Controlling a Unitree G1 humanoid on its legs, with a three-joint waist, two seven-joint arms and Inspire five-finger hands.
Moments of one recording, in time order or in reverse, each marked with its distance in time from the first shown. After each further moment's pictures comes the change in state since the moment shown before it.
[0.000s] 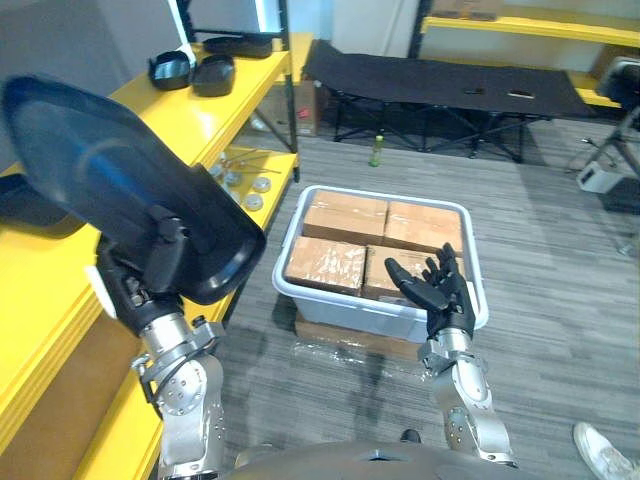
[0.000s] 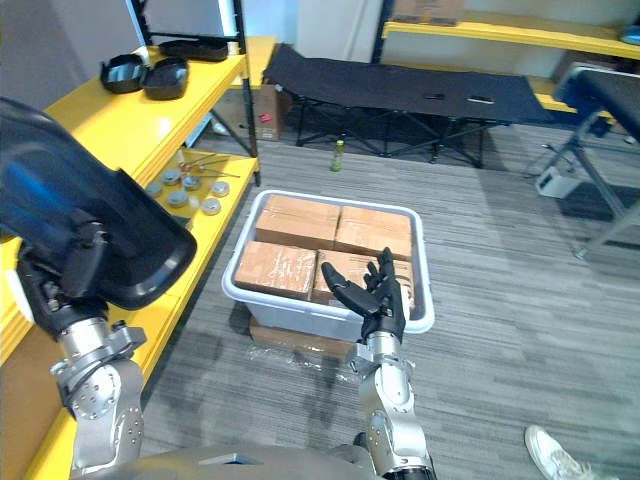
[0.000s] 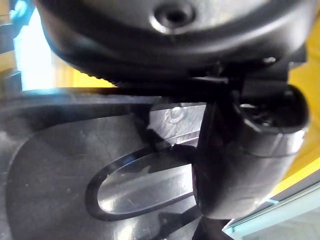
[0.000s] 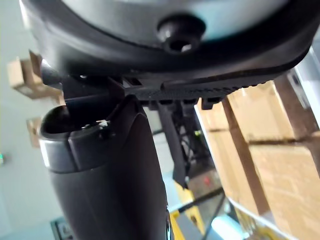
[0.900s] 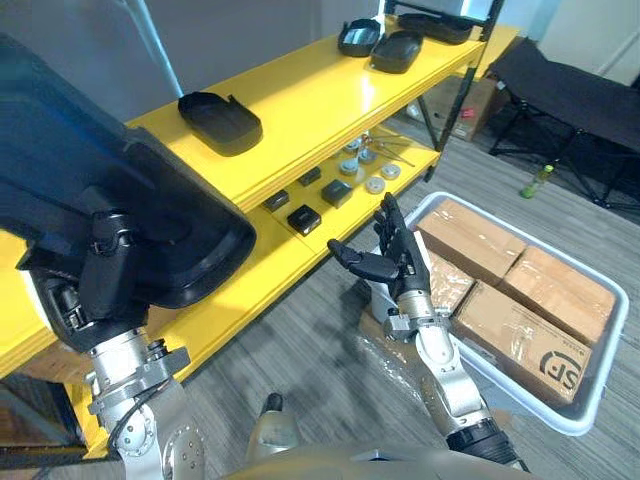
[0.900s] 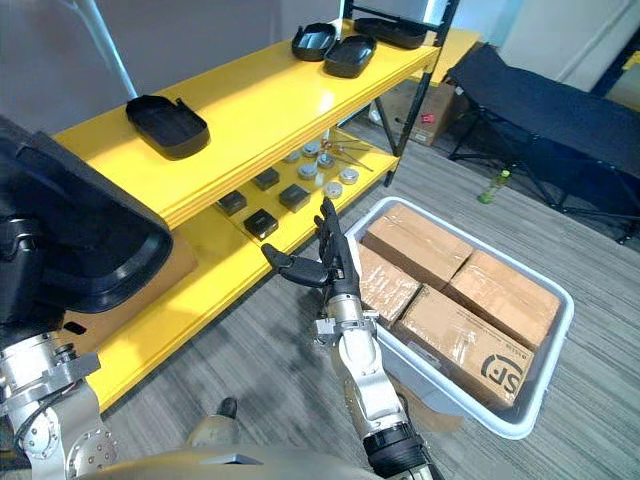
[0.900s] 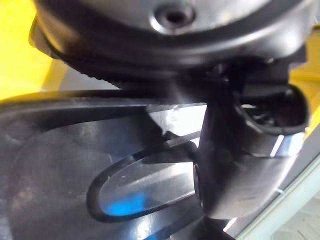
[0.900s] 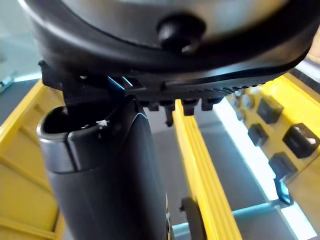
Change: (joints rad) left arm 0.112 -0.001 0.044 -0.190 -0.263 -0.037 -0.417; right arm -0.186 -0.029 0.136 -0.001 -0.199 -0.026 0.031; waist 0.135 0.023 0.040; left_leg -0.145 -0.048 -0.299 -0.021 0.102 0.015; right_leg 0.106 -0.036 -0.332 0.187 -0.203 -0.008
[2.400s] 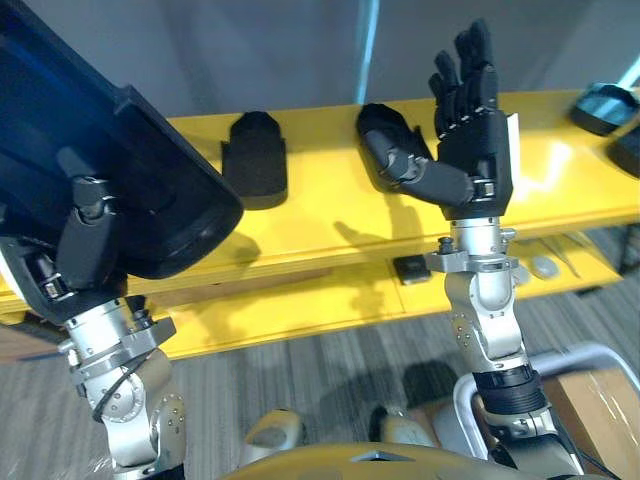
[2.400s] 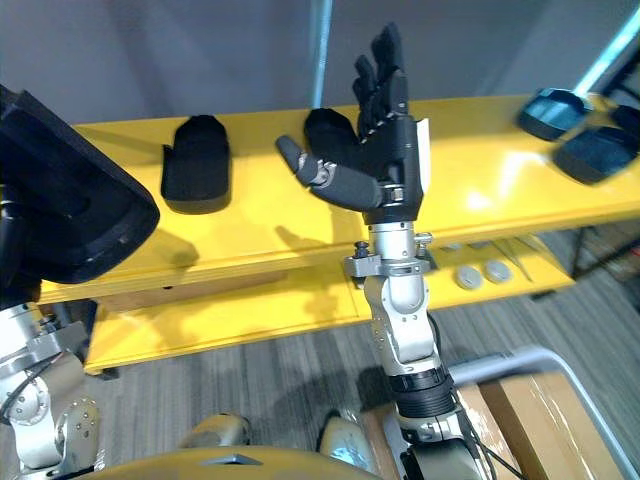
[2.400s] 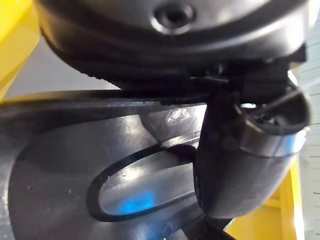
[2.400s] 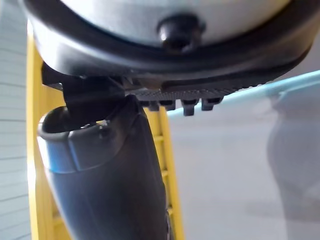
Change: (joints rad) left arm -0.161 0.082 0.102 0.041 0.065 -0.014 0.102; right arm -0.272 -0.150 -0.179 -0.211 0.141 -0.219 0.093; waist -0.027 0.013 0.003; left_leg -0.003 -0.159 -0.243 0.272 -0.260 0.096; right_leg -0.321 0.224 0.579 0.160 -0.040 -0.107
